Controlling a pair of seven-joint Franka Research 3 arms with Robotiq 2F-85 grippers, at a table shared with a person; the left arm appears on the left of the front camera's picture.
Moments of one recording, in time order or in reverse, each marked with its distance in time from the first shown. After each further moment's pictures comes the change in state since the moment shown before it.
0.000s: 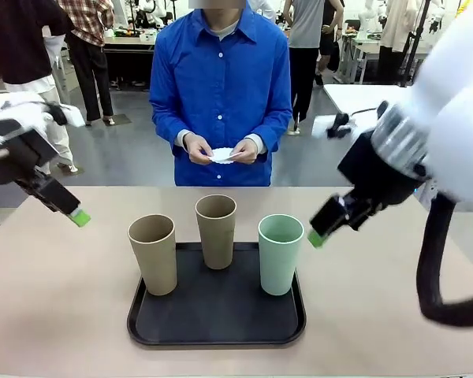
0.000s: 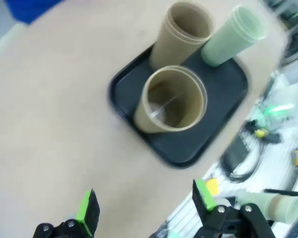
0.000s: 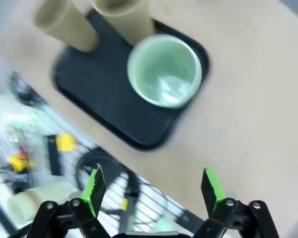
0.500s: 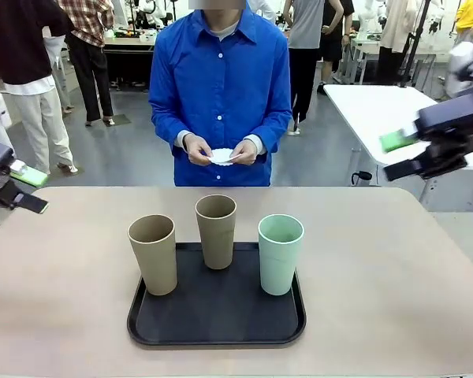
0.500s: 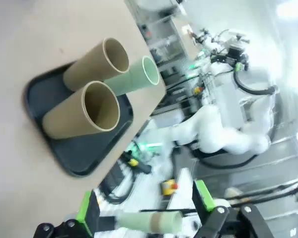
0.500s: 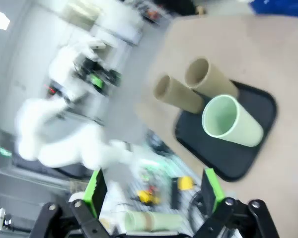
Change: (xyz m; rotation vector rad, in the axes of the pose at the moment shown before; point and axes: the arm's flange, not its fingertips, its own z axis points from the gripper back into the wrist) left arm -0.055 0.098 0.009 -0.707 -0.120 0.401; right arm -0.048 -0.152 0.080 0.725 -0.337 -0.318
